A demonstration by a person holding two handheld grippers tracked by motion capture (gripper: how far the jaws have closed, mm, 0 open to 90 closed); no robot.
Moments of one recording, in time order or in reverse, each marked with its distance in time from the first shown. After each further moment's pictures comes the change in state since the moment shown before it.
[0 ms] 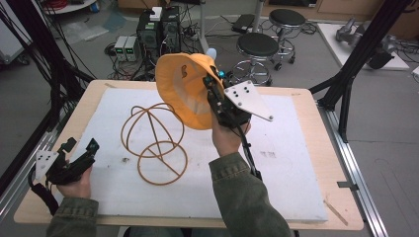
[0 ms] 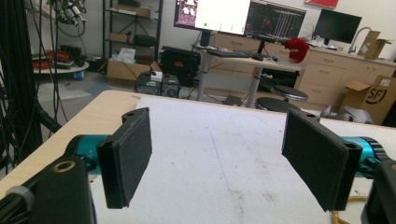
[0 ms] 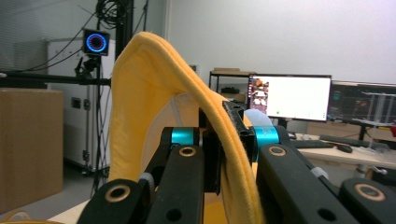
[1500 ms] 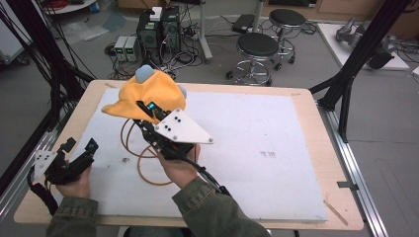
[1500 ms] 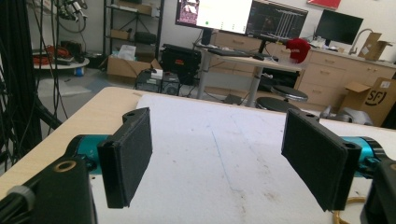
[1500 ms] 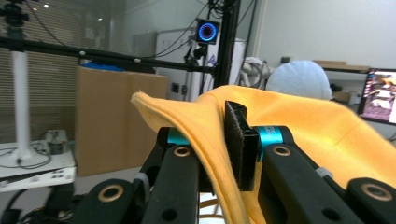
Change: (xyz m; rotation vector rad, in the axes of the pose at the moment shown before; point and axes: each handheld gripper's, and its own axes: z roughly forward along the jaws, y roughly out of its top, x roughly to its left) left arm 0.004 -0.001 0.001 0.012 0.003 -0.021; right arm 0.113 -0.011 -0.007 0.050 0.390 0.020
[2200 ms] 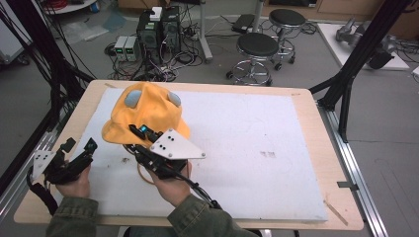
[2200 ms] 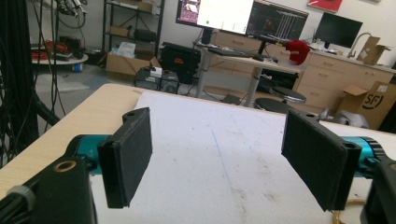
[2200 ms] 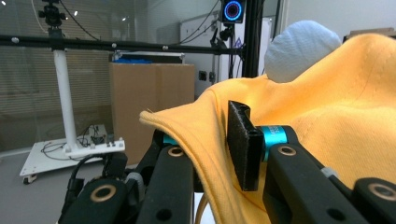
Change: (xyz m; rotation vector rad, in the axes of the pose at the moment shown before) left arm 0.003 -0.001 0.001 0.002 -0.001 -0.023; right arm 0.023 -0.037 -0.005 0.052 0.098 0.114
